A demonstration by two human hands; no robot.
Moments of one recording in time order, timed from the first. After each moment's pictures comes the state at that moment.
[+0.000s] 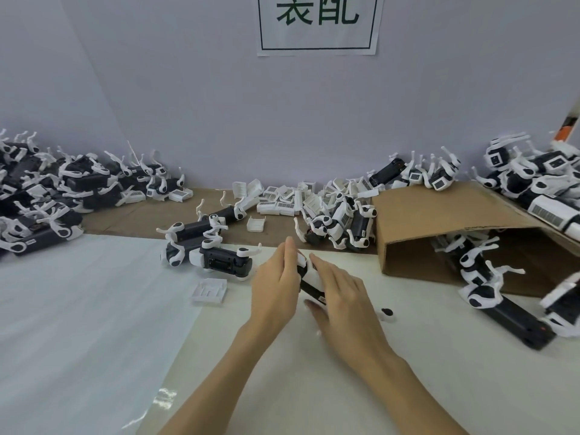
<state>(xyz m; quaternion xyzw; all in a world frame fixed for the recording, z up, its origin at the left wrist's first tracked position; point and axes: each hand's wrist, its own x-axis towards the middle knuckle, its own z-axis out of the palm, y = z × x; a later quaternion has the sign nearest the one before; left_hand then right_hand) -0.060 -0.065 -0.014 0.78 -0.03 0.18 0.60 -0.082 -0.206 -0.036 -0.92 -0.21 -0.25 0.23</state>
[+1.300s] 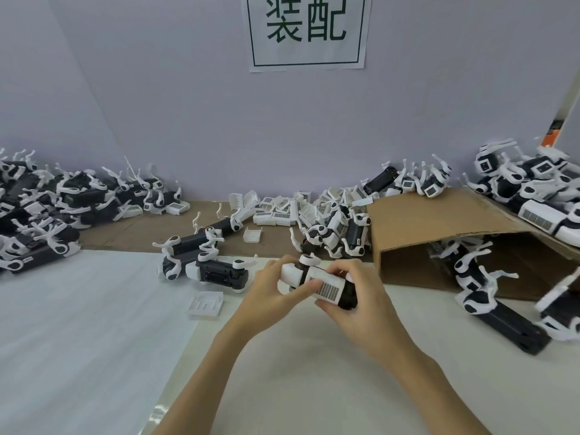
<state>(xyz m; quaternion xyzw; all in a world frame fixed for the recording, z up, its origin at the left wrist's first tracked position) -0.050 -0.037 -0.012 0.82 -0.16 0.06 0.54 -0.073 -0.243 -0.022 -0.85 -0.22 -0.25 0.40</state>
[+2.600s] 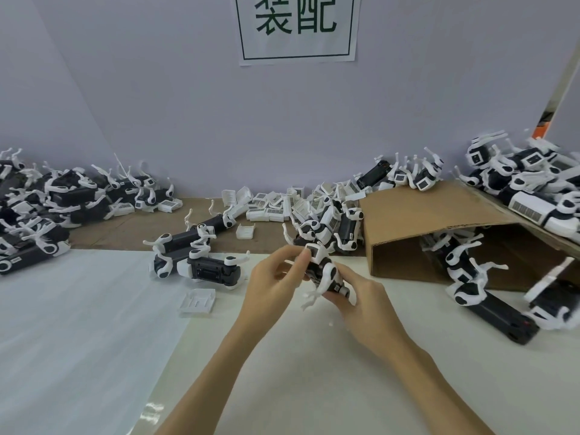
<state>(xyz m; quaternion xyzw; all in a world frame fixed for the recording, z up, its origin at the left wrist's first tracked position) -0.066 -0.064 0.002 0.76 -0.16 0.11 0.62 -0.066 -0.258 -0.033 -0.87 -0.17 -0.17 0.43</state>
